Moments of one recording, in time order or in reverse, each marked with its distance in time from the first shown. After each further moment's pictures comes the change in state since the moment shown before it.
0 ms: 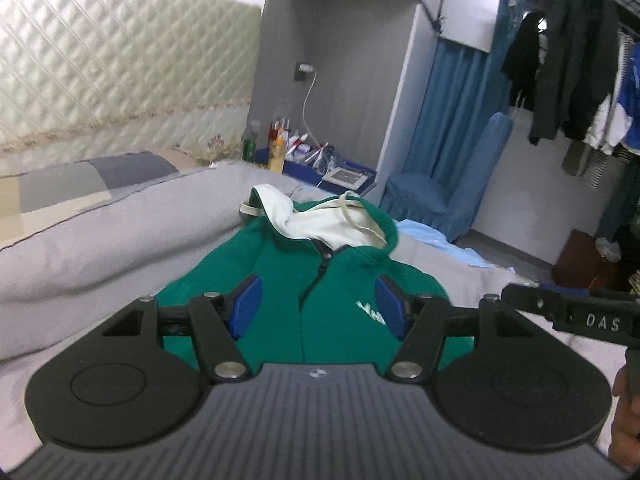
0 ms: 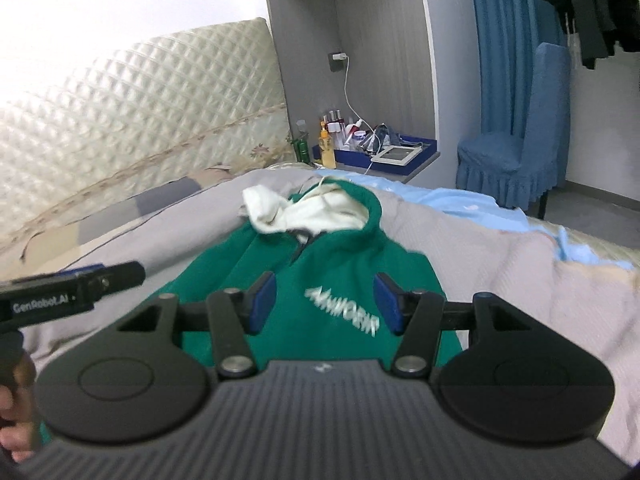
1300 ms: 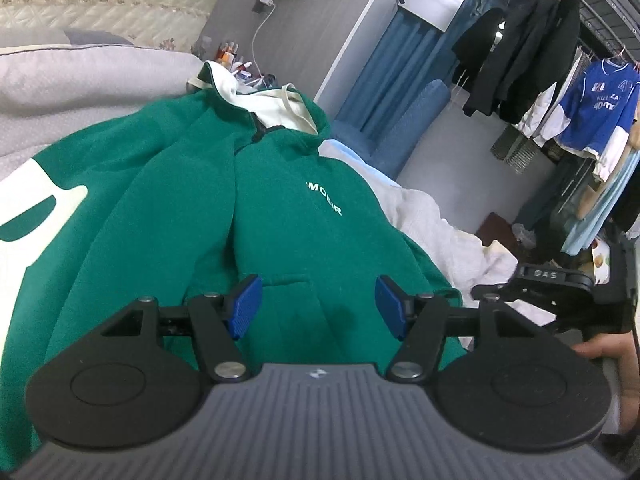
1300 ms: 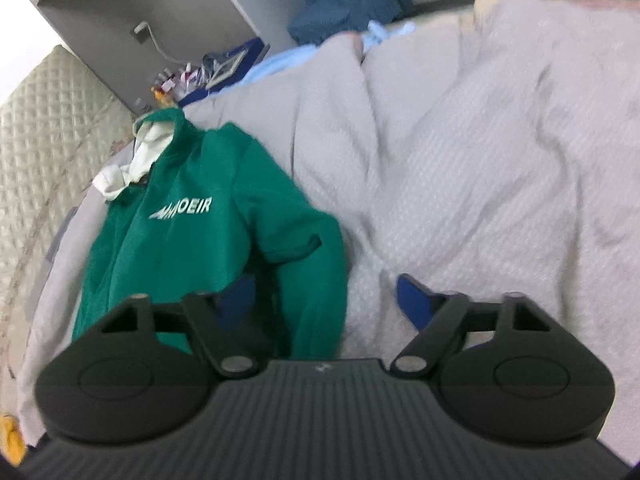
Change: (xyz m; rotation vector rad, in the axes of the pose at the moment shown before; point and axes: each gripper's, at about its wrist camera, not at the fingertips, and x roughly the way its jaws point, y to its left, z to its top) left arm -0.012 0.014 -0.136 -0.161 0.158 -0.274; right arm -0.001 -0.115 -0.121 0.603 0.237 -0.191
